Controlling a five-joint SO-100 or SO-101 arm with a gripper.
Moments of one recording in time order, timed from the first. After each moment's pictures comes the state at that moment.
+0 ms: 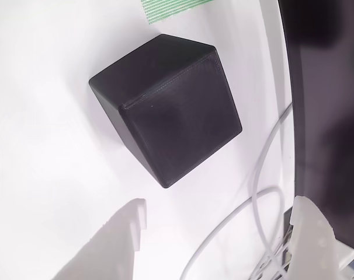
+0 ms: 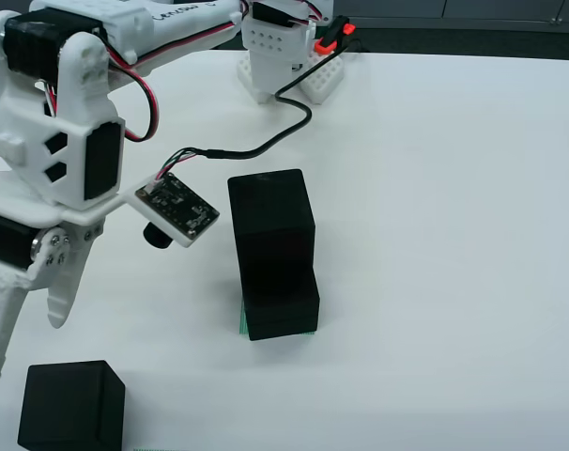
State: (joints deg) arm 19.4 41.6 15.4 90.0 -8.6
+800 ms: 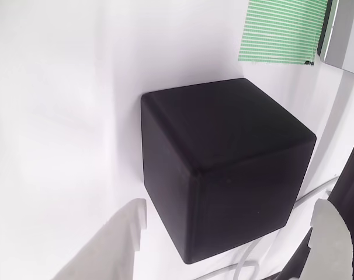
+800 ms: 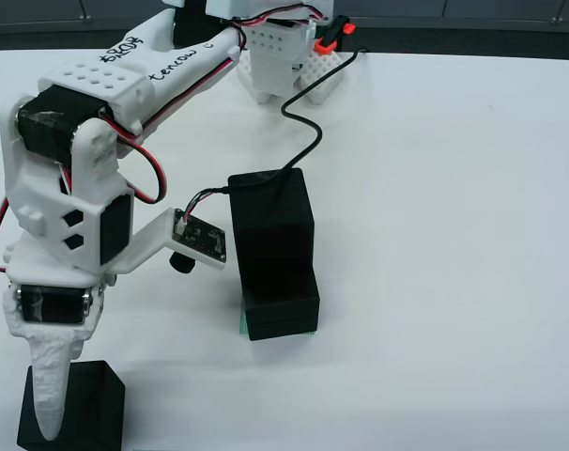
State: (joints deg) arm 19.4 32.1 15.2 84.2 -29.7
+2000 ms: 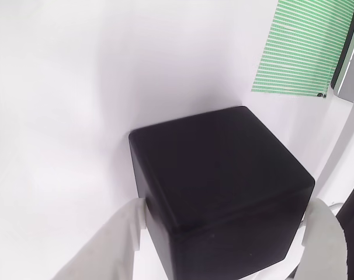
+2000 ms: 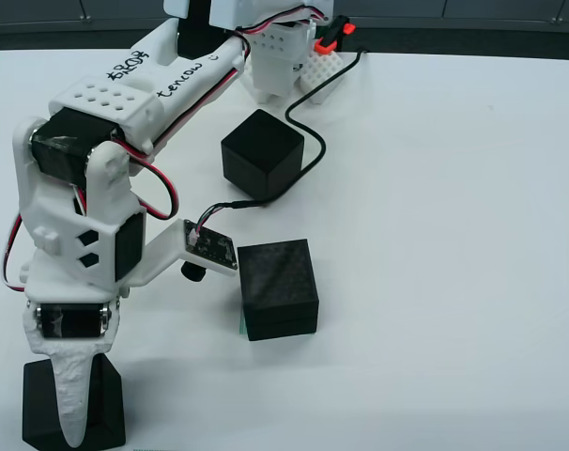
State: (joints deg) arm 18.5 29.6 15.1 82.9 -33.1
